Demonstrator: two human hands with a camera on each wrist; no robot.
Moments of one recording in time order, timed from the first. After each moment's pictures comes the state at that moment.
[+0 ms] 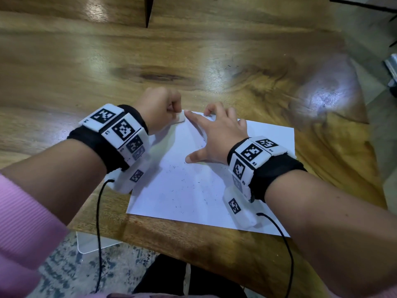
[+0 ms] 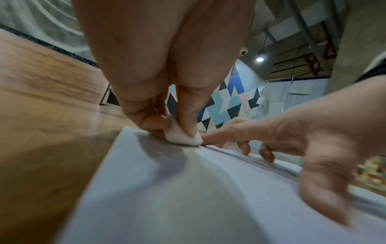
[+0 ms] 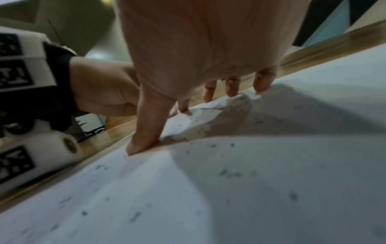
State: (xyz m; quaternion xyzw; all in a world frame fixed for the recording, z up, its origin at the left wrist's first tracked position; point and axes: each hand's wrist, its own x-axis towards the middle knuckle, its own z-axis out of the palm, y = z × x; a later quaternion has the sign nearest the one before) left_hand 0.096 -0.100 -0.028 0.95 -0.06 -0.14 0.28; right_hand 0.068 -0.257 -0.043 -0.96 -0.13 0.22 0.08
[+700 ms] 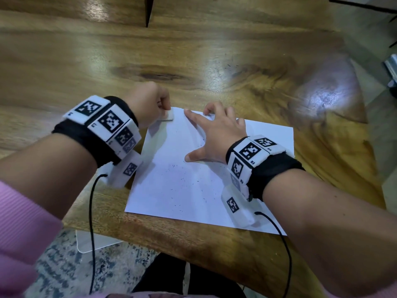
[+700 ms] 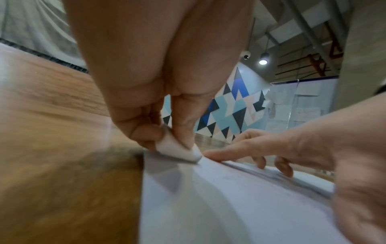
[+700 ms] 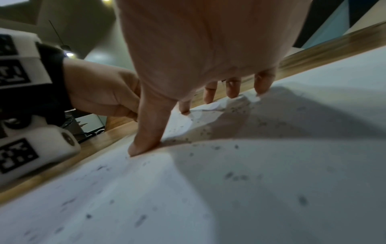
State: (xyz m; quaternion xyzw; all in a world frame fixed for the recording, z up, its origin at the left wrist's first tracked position) left_hand 0.098 -0.088 -0.020 0.96 -0.02 -0.16 0.23; right_hand 0.068 -0.257 -0.044 -0.96 -0.14 0.23 0.08
